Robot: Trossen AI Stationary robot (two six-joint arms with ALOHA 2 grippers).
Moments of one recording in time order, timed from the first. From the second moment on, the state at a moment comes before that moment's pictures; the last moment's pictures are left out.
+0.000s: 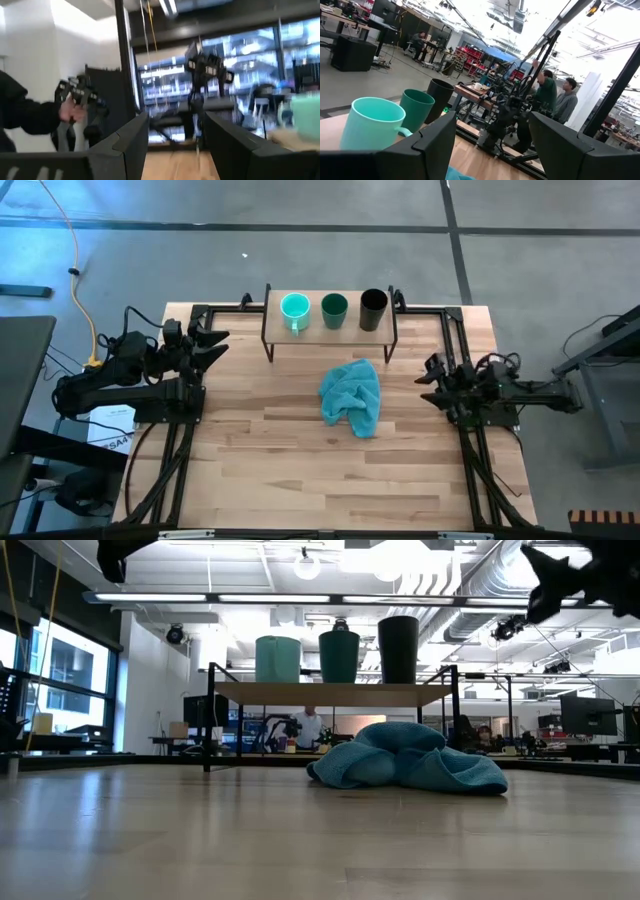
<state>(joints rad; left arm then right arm) 0.30 0.26 0.55 -0.13 -0.10 -0.43 -0.02 0.02 0.01 0.40 -0.21 0.19</state>
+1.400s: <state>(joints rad) 0.30 0.24 0.51 -0.11 0.03 -0.20 -0.02 0.03 0.01 0.01 -0.01 0.22</state>
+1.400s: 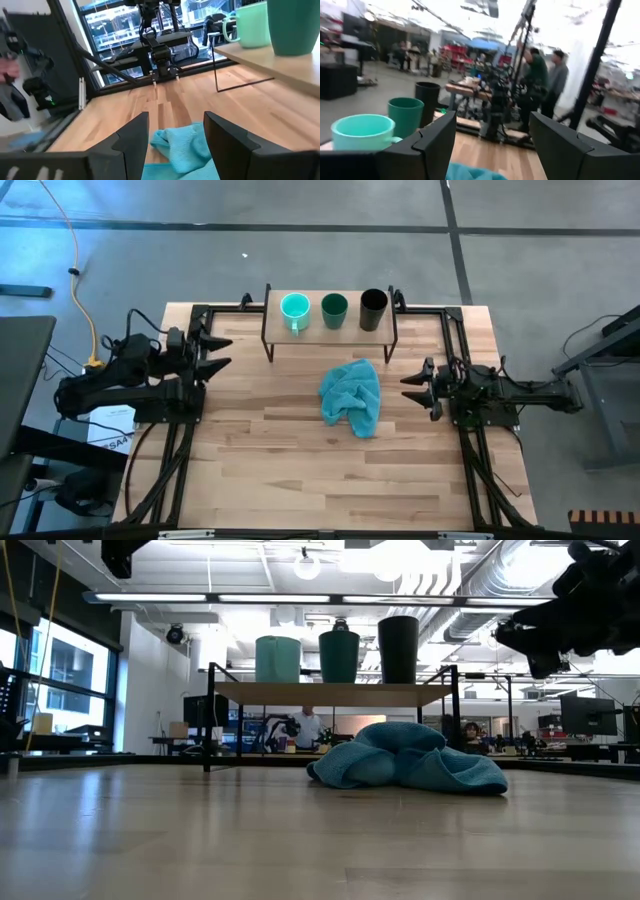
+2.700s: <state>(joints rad) 0.30 0.10 0.01 0.60 -0.07 -0.21 -0.02 0.03 0.01 0.01 -0.01 0.39</state>
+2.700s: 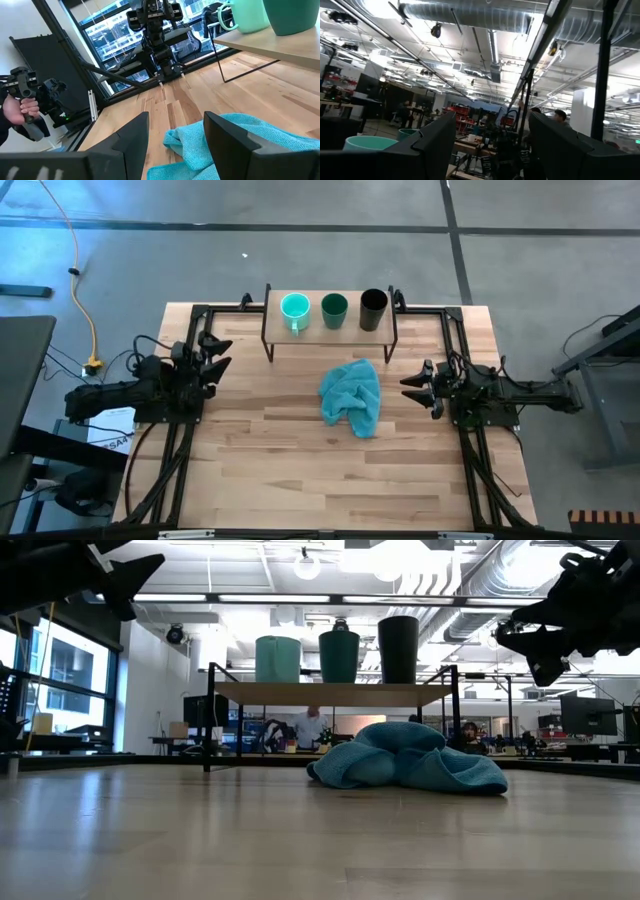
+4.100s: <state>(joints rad) 0.11 0.10 0.01 0.14 -0.13 -0.03 -0.02 0.03 0.01 0.01 -0.01 0.45</state>
